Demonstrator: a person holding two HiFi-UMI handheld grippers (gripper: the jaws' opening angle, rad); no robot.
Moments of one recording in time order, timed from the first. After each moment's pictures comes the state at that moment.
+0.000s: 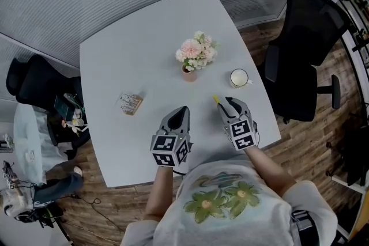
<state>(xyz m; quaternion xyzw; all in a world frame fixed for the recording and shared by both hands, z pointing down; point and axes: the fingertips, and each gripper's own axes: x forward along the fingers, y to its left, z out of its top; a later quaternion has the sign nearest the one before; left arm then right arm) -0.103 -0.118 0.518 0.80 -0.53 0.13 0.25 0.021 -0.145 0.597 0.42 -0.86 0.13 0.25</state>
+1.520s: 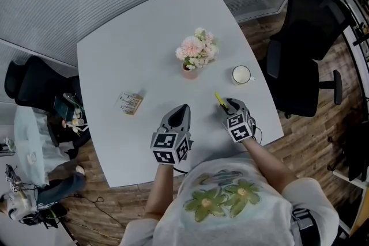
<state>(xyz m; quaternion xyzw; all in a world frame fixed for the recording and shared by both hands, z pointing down) -0.109 -0.126 0.533 0.80 -0.52 0.14 0.27 0.027 -0.140 0.688 0.39 -0.83 0.17 0.36</state>
